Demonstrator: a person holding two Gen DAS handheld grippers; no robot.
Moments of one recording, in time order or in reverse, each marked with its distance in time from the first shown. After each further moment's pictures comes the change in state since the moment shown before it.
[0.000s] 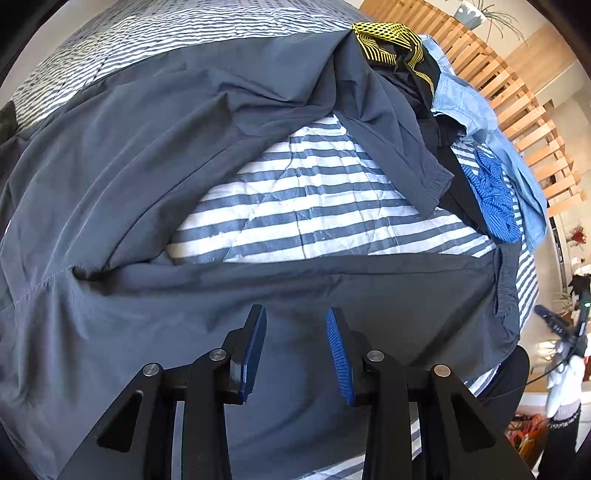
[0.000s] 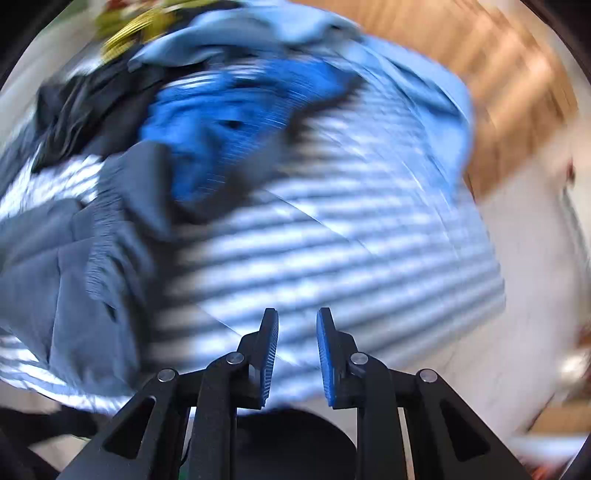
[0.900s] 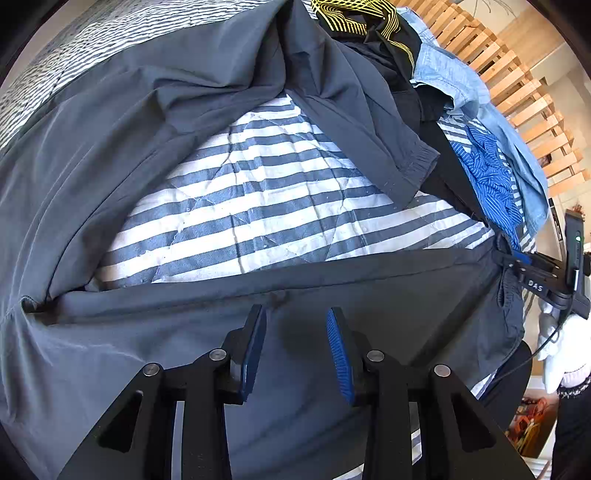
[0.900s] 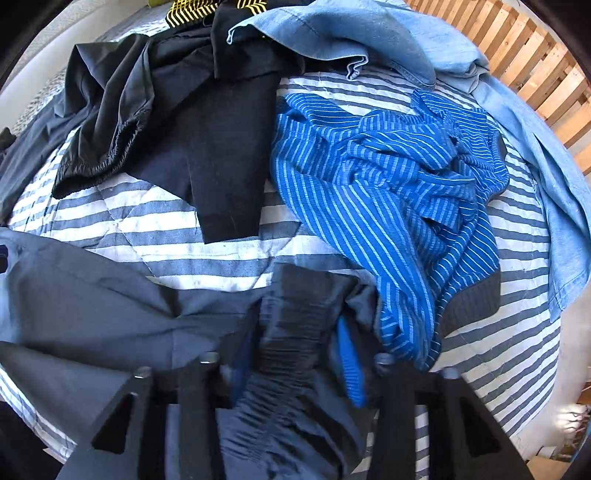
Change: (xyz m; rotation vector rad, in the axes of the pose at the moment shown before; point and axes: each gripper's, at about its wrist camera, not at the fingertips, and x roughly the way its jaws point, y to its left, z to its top) left arm 0.029 -0.041 0.009 0.059 0.049 -0.011; right arm 0.040 0.167 0.084 -0.252 0.032 0.107
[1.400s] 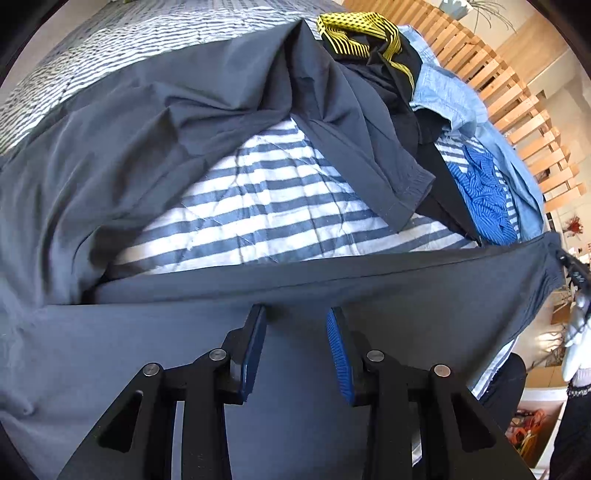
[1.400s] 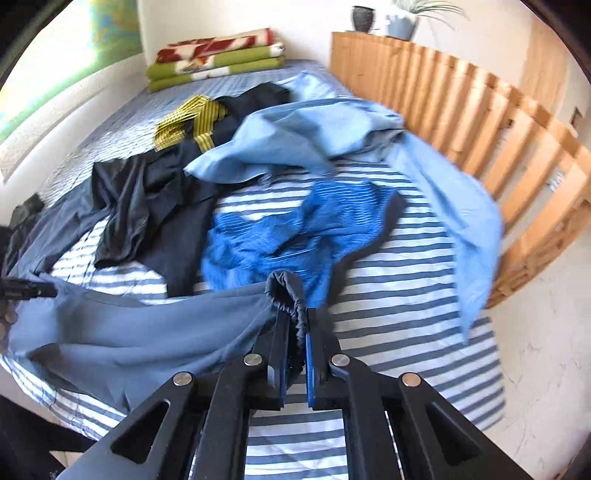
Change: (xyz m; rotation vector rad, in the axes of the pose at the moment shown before) left arm -0.021 0.006 0.003 -0.029 -0.072 -0.008; right arm -0.106 -0.117 -0.017 0.097 -0.295 -0.049
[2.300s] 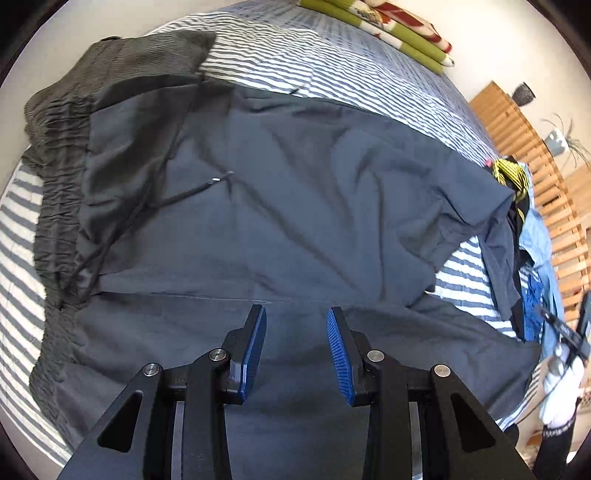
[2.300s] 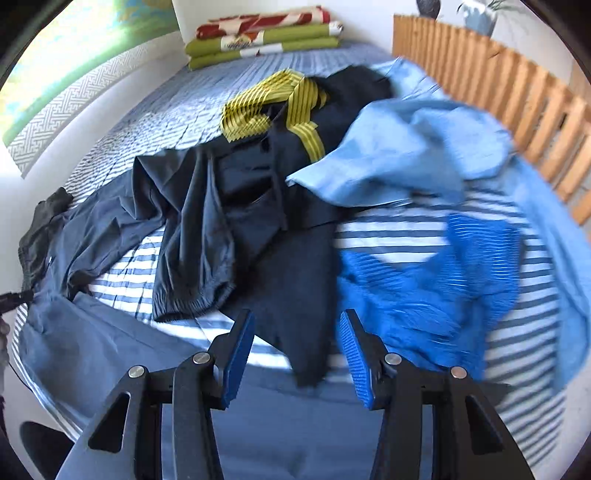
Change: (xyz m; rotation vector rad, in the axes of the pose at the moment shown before) left arm -0.101 0.241 -0.056 -0.393 -0.164 0.108; right arm 0.079 0.173 0.076 -0.074 0.115 0.269
